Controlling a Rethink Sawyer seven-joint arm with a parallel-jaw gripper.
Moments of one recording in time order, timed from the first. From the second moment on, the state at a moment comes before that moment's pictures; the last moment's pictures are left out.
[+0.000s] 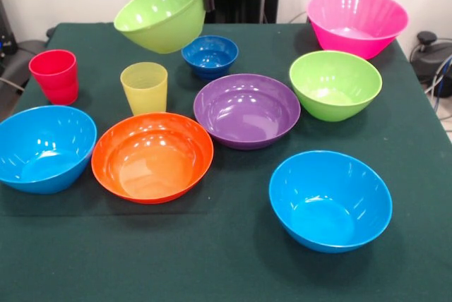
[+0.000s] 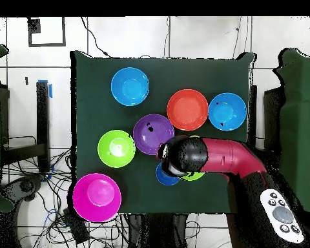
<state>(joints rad) -0.65 -0.86 0.38 1.90 -0.33 0.76 1.98</state>
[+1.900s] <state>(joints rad) -0.55 -0.79 0.36 1.86 -0.32 0.78 1.98</state>
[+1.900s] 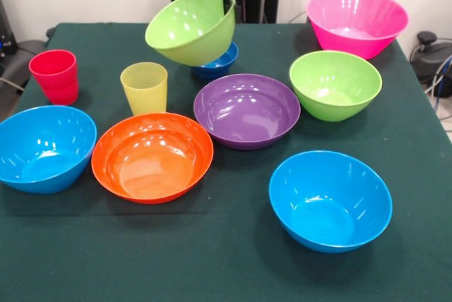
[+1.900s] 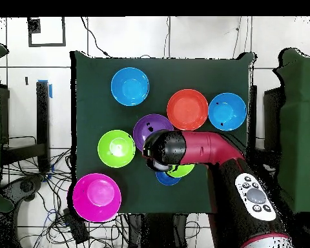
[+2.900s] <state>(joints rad) -0.53 -0.81 0.32 1.87 -0.32 0.78 1.98</state>
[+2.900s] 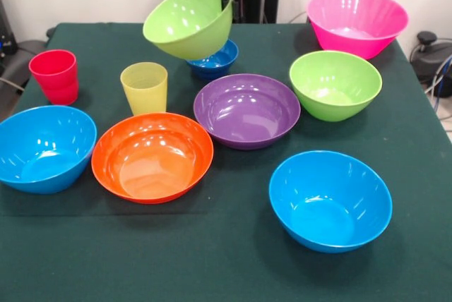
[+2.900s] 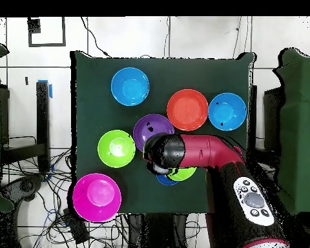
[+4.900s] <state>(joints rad) -0.47 -0.76 0.26 1.90 -0.32 0.69 1.98</state>
